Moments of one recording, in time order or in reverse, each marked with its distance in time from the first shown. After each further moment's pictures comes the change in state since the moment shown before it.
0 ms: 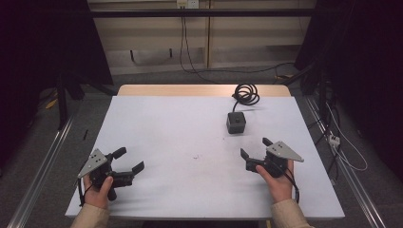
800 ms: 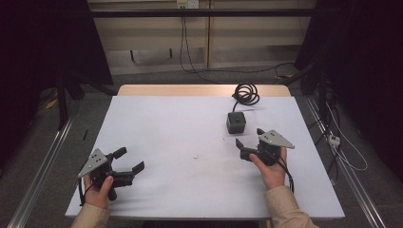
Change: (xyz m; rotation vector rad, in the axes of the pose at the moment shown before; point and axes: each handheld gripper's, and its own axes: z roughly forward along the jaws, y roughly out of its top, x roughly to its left) left arm 0.001 0.000 0.001 0.007 -0.005 0.007; right arm 0.001 0.020 0.028 0.025 -0.015 -0.022
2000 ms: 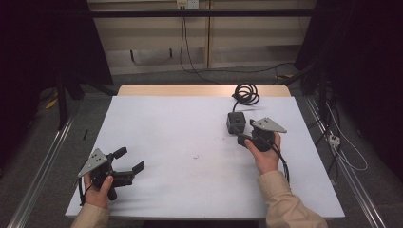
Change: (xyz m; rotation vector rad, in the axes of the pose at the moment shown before) left arm 0.001 -0.001 0.000 -0.004 -0.007 -0.014; right arm -0.007 0.020 0.034 0.043 -0.018 0.009
